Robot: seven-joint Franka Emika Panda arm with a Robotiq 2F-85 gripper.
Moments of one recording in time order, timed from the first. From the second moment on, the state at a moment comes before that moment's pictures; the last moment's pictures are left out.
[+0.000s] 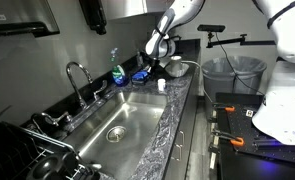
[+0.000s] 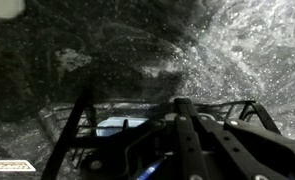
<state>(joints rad) -0.52 0.60 0.06 -1.92 0.19 2.89 -0.58</state>
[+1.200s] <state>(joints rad) -0.55 0.78 0.07 -1.69 0.12 2.91 -0.58</state>
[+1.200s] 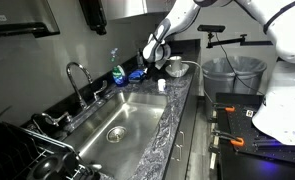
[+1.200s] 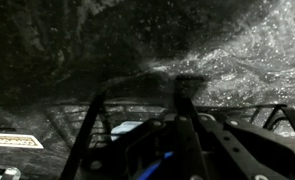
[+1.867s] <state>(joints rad) -0.54 0.84 0.10 -1.57 0.12 2.89 -0.57</state>
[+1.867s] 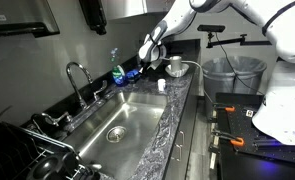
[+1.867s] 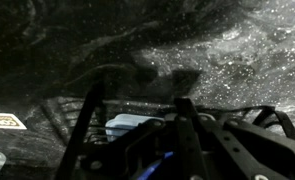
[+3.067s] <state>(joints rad) -0.54 0.94 0.08 -1.40 0.08 2.87 -0.56</state>
